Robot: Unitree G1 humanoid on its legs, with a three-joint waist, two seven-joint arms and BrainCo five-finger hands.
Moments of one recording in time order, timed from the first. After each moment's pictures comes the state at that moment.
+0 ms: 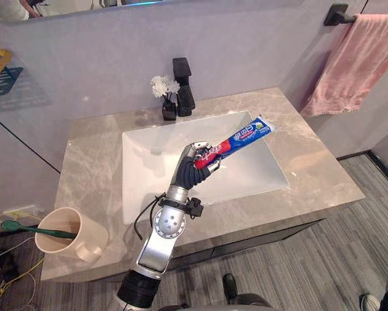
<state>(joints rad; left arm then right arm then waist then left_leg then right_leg) -0.12 0.05 -0.32 -0.20 0.28 -0.07 0.11 -0.10 -0.44 -0.54 -0.22 0.38 -0.22 -0.10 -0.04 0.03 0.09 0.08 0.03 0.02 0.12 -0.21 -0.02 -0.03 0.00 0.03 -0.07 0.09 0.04</state>
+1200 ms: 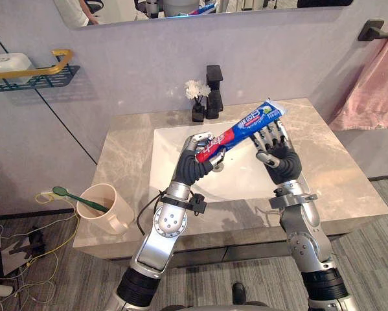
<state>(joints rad) -0.16 0.06 -0.36 -0.27 0.25 -0.07 0.18 -0.12 -0.18 0.13 -0.17 0.76 -0.13 0.16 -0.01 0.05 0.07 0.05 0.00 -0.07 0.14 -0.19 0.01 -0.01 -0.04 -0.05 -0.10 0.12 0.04</state>
